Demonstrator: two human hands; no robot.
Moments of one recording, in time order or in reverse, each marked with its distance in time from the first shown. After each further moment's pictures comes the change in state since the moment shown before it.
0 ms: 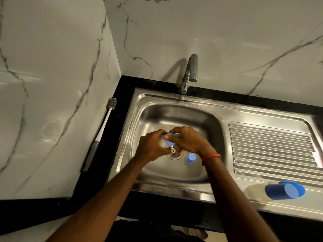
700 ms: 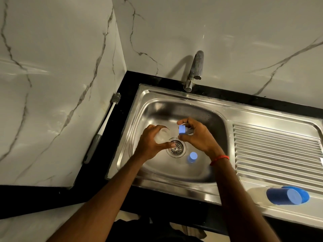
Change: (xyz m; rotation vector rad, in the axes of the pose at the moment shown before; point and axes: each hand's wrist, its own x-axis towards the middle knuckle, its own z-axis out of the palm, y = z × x) left_hand -0.007 -0.015 0.009 -0.257 0.106 -0.012; right_hand -0.006 0.035 -0.003 0.222 0.185 -0.052
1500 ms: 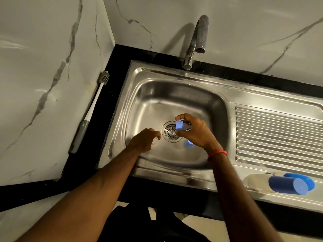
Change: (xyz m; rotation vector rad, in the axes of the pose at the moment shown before) left_hand 0.009 -0.078 0.036 0.579 -0.555 -0.023; right_hand -0.008 0.045 0.024 -0.096 -0.067 0.099
